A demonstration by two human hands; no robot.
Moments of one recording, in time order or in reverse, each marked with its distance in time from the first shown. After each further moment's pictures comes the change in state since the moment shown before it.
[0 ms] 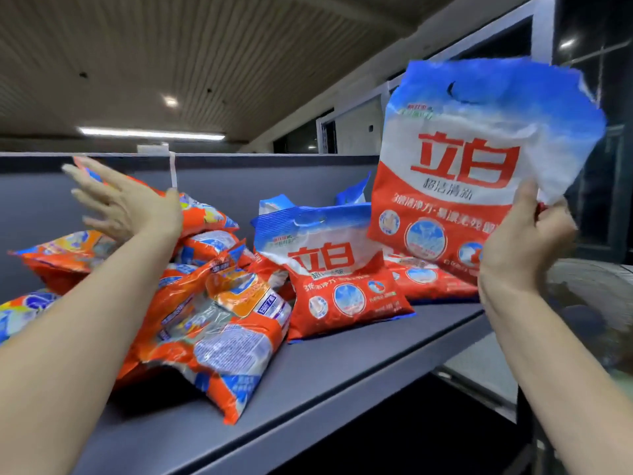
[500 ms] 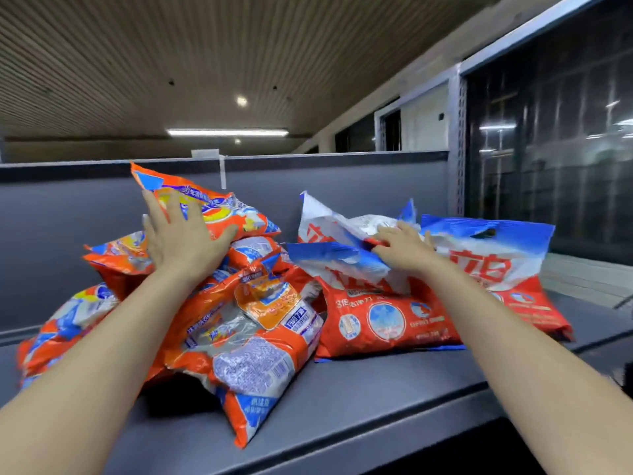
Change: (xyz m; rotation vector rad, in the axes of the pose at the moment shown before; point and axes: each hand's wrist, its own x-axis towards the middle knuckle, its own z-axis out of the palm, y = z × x) left_hand -0.010 -0.036 0.002 0.514 -0.201 0.432; right_hand -0.028 0.127 0.140 -0.991 -1.464 -0.305
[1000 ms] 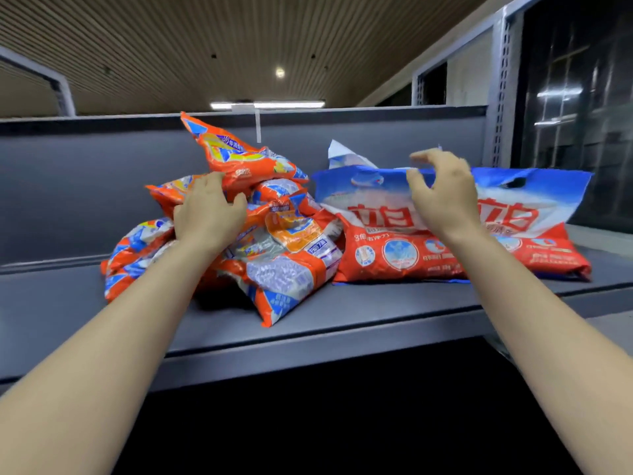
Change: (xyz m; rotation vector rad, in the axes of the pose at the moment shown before) left_hand -0.083 -0.010 -0.036 -0.238 0.026 -0.071; right_hand -0.093 -0.024 -0.017 0.479 0.673 -0.126
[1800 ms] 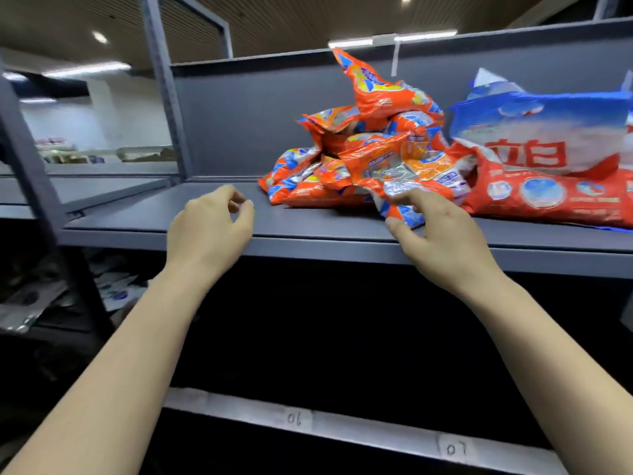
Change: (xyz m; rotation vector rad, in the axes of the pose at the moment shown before) left_hand -0.167 -0.106 -0.163 0.192 0.024 -0.185; right_hand -0.171 -0.140 0.008 0.185 -0.572 -0.160
